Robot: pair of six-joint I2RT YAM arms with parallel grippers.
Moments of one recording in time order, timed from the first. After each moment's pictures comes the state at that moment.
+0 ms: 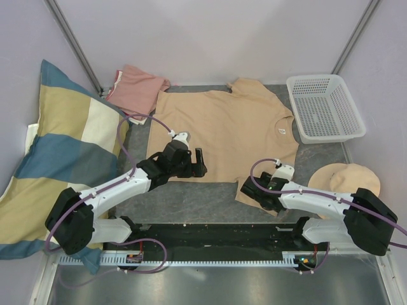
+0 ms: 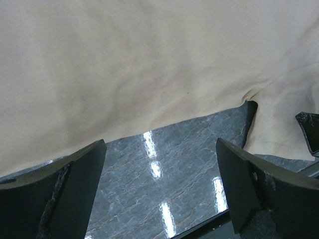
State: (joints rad) left arm -0.73 1.26 0.75 -0.25 -0.09 -0.64; right arm 0.93 1.23 0.57 -0.85 0.76 1.41
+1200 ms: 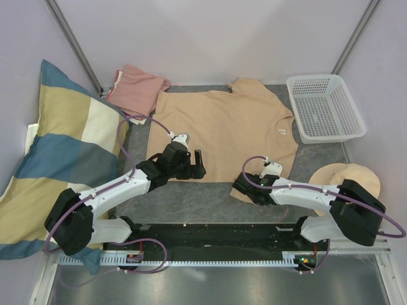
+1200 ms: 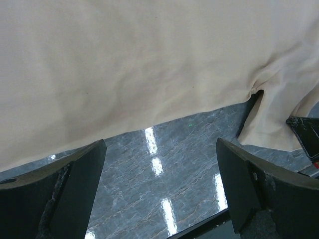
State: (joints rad) left arm -0.73 1.25 0.74 -0.26 -0.09 -0.64; right arm 0.95 1.33 0.61 -0.70 0.61 1.38
